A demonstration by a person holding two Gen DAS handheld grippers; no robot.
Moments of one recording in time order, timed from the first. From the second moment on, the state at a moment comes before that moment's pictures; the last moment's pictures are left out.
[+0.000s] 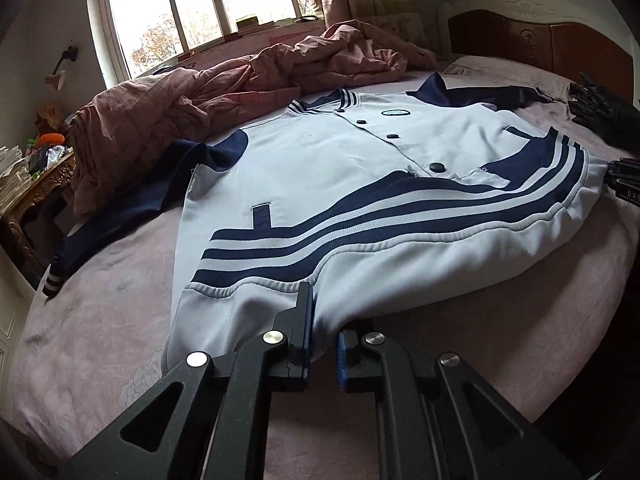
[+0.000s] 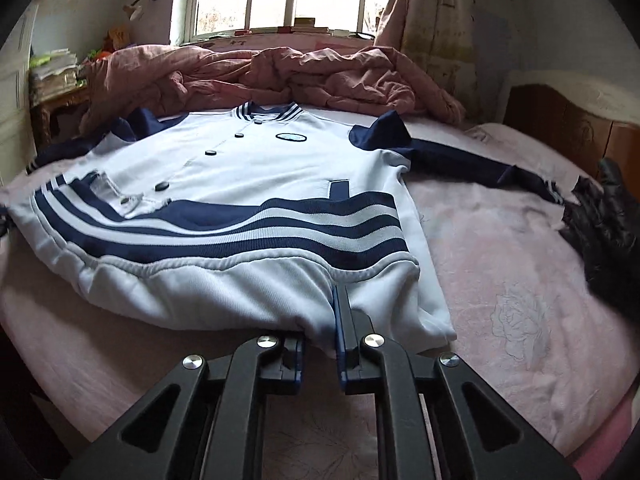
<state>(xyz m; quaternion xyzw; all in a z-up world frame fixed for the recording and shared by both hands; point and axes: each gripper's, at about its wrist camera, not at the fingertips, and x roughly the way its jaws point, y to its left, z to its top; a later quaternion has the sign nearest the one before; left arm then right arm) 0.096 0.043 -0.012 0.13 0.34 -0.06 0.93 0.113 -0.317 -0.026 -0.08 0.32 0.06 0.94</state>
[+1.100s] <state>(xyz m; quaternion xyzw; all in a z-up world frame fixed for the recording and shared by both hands) 0.246 0.160 0.011 -0.09 0.38 -0.11 0.91 0.292 -0.357 0.008 0.04 0.39 0.08 0.92</state>
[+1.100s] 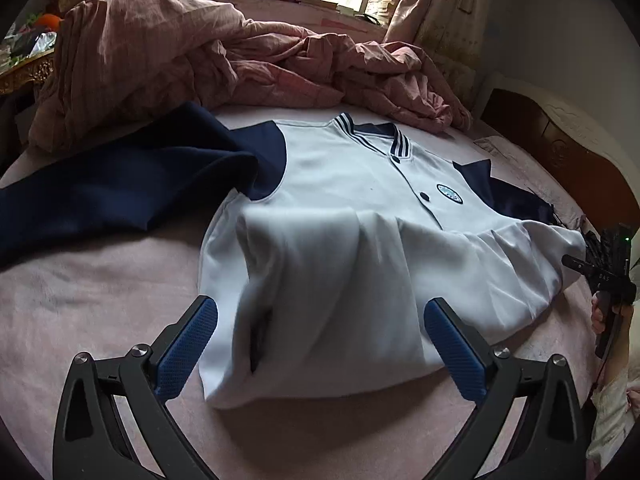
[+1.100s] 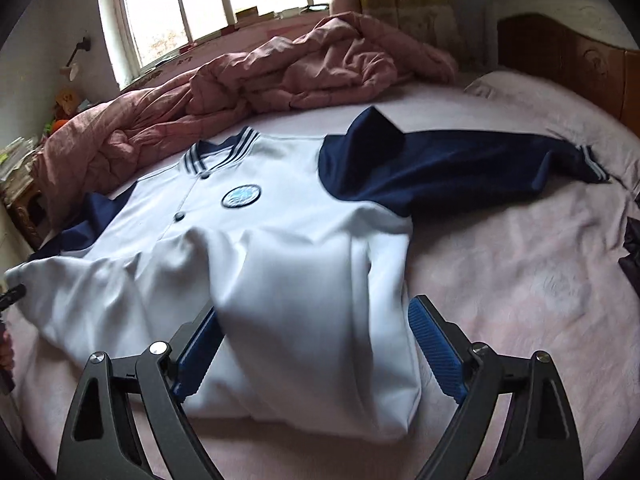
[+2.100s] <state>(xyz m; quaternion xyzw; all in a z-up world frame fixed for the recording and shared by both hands) 0.256 0.174 0.011 -0.11 0.36 -0.01 0.93 0.333 -0.426 -0.005 0.15 0.35 0.04 0.92</state>
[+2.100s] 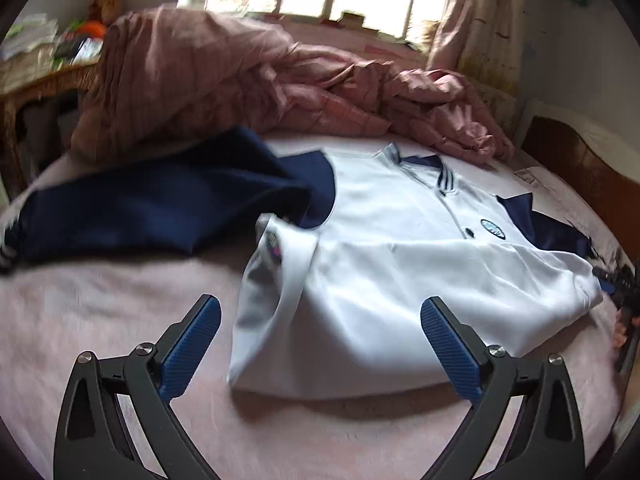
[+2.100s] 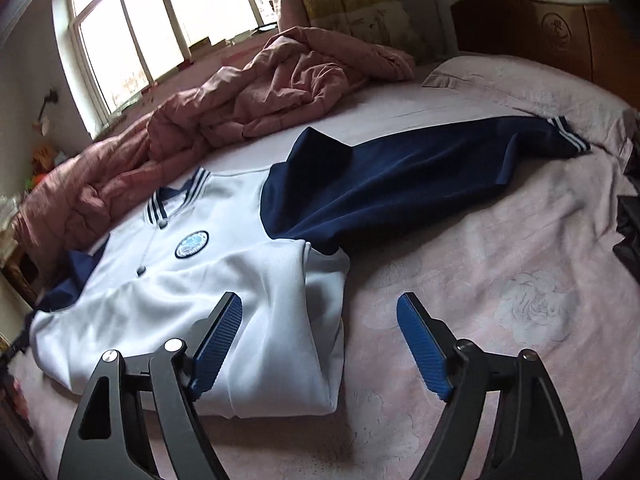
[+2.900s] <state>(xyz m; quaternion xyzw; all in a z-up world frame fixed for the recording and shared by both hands) 0.204 0.163 0.045 -0.05 0.27 -0.01 0.96 0.290 -0.398 0.021 0.07 0.31 -0.03 0.95</state>
